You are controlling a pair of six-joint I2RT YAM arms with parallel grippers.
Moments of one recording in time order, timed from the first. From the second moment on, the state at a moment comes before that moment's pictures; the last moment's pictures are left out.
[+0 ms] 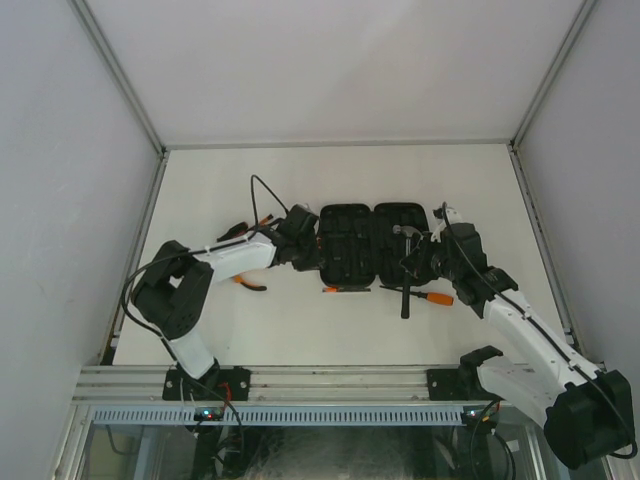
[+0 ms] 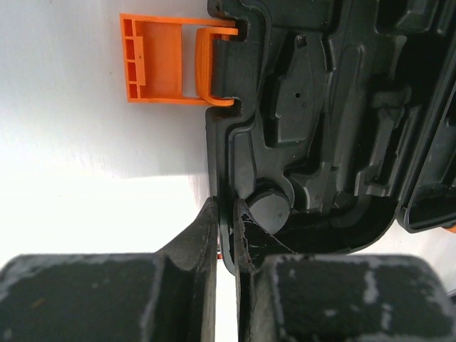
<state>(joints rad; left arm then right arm) -0.66 1.73 1.04 -0.30 0.00 -0.82 0.35 0.94 0.60 -0.32 -0.18 0.47</state>
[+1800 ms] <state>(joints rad) -0.54 1.36 0.98 -0.40 -0.07 -0.68 0.61 1.72 1.28 -0.46 0.03 0.47</state>
